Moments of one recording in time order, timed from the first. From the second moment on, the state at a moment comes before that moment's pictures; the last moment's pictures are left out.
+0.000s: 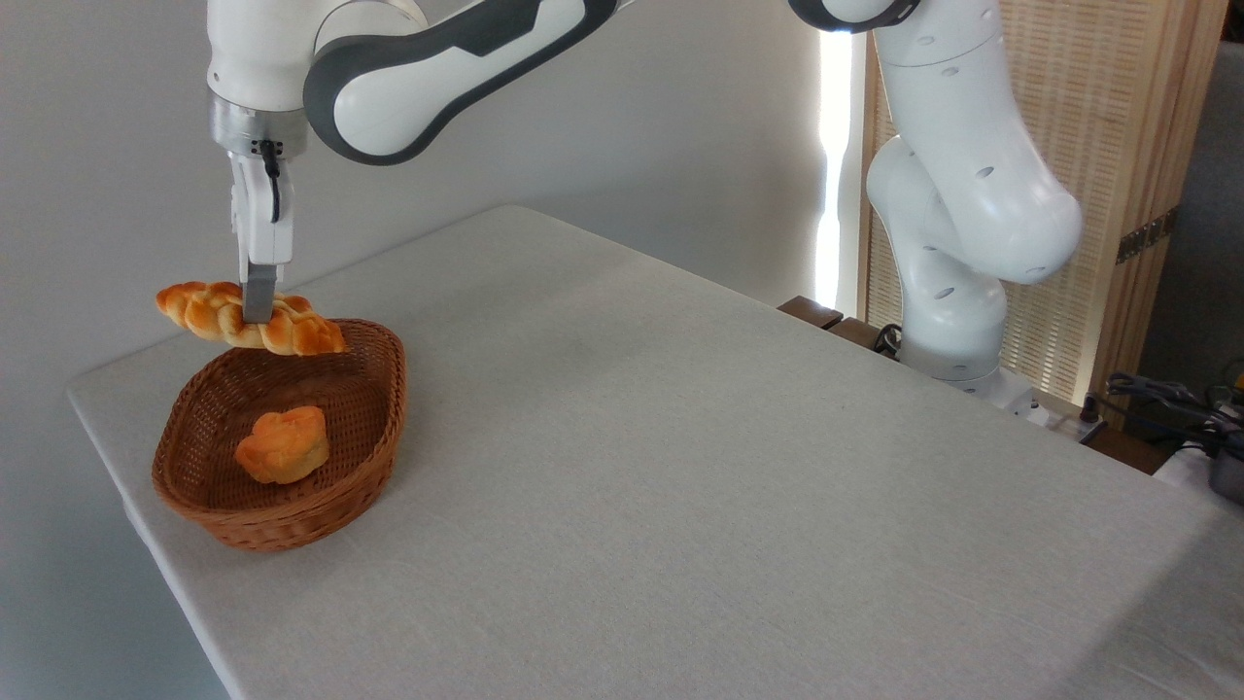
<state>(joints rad) -0.25 0.30 -0.30 -1.57 -0.13 2.25 0.59</state>
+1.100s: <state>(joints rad) -0.16 0.08 -0.21 -1.56 -0.12 1.81 0.59</state>
